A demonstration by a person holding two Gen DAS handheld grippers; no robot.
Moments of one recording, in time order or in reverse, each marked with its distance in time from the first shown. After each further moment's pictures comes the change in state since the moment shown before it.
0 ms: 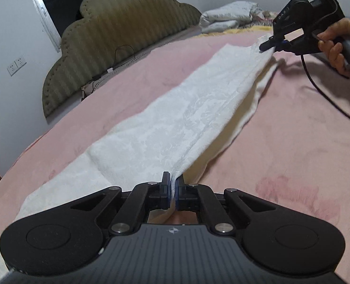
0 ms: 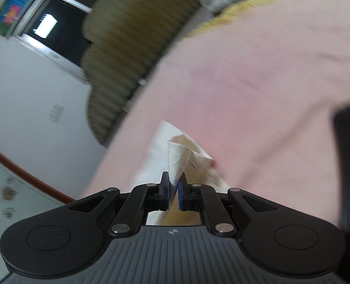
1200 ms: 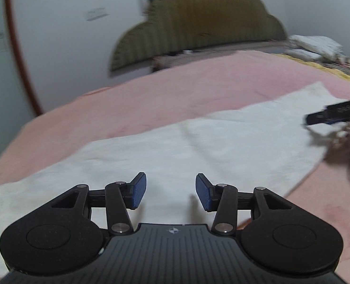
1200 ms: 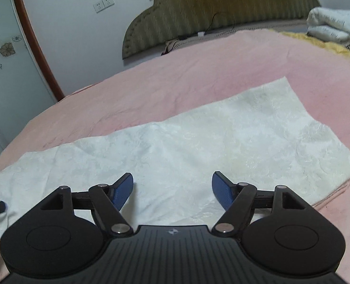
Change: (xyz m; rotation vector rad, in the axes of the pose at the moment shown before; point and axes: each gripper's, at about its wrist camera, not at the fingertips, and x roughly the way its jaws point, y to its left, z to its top) left arm -0.047 0.100 -0.024 -0.424 0.065 0.267; right arm 0.047 0.132 -0.107 -0.689 0.162 -0.028
